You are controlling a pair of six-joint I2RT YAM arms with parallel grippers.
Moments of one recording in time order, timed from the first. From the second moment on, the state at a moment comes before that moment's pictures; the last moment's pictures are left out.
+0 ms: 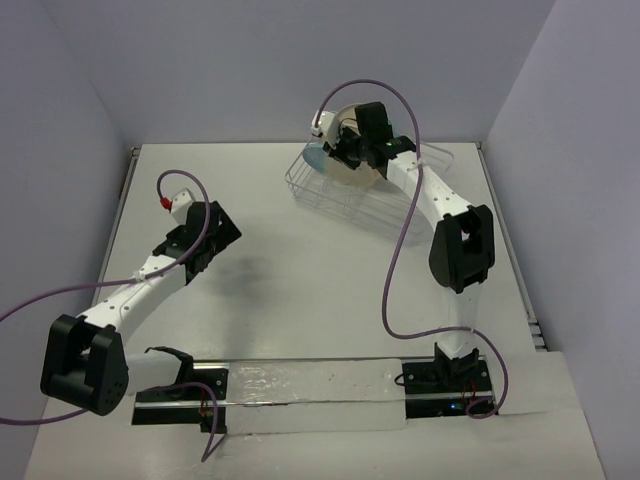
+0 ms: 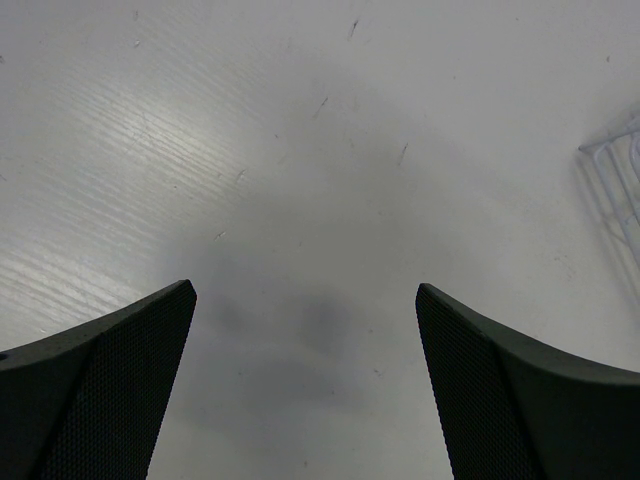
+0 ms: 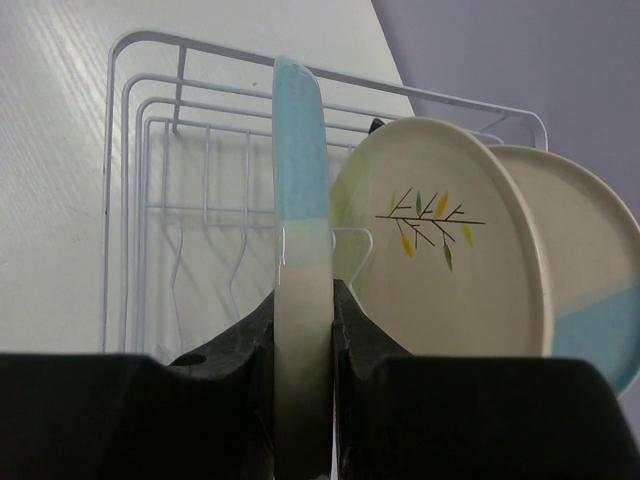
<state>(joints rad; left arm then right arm) -0.36 1.23 0.77 -0.30 -0.44 -0.80 0.37 2.00 1.85 -0.43 -0.32 -0.76</state>
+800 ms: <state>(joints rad) -0.36 1.26 0.80 -0.30 -0.43 -0.78 0.31 2.07 1.87 -0.30 -0.35 -0.69</state>
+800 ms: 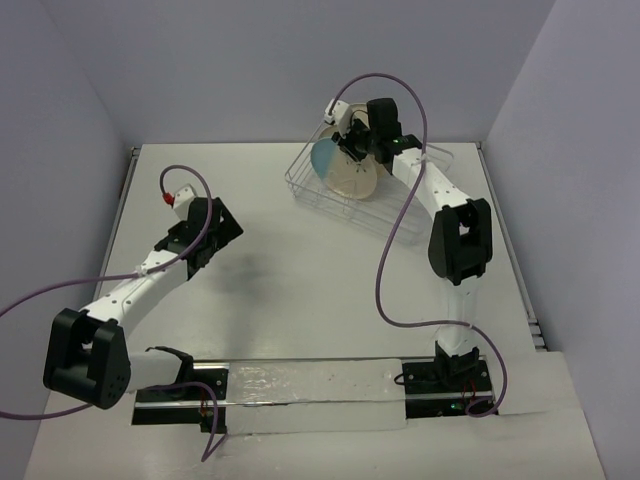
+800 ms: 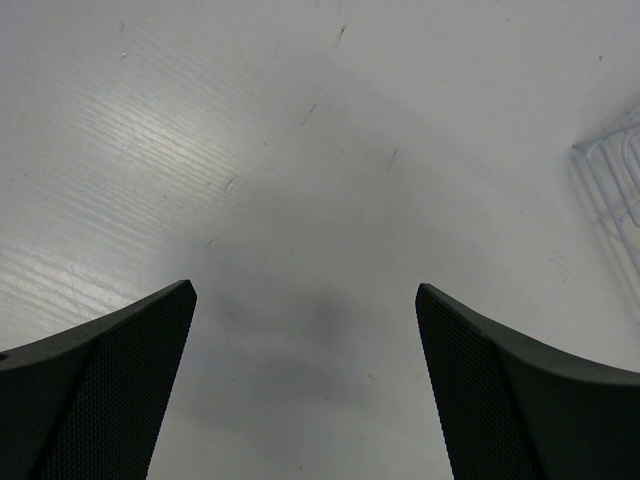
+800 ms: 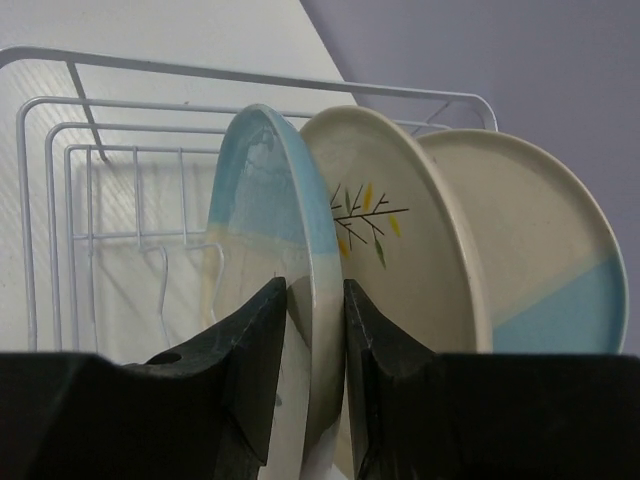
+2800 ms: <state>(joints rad) -0.36 0.96 0.67 -0.21 -0.41 -0.78 0.29 0.50 0.46 -0.24 0.52 0.64</state>
